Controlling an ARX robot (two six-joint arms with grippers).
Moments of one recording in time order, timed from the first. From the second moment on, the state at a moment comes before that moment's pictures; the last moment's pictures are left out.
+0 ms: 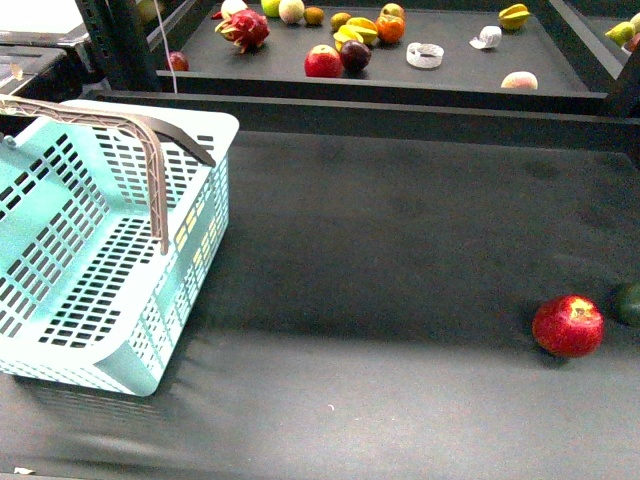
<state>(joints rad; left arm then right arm) 0.09 1.55 0.34 0.91 -0.35 -0.76 0.00 0.00 0.01 0.00 0.00 0.00</state>
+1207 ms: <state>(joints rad) 0.18 0.60 0.01 0.63 0.16 -0.02 0.00 0.00 0.01 0.00 0.00 0.00</state>
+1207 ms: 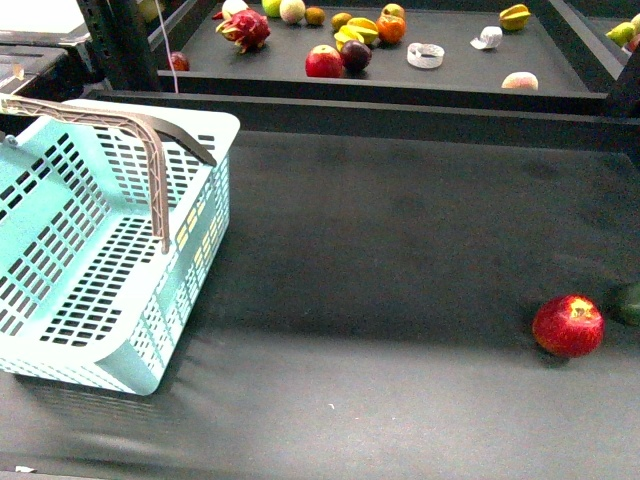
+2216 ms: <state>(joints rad) 0.00 0.01 0.02 0.00 0.00 -0.01 0.00 0.00 0.01 0.00 0.00 0.00</state>
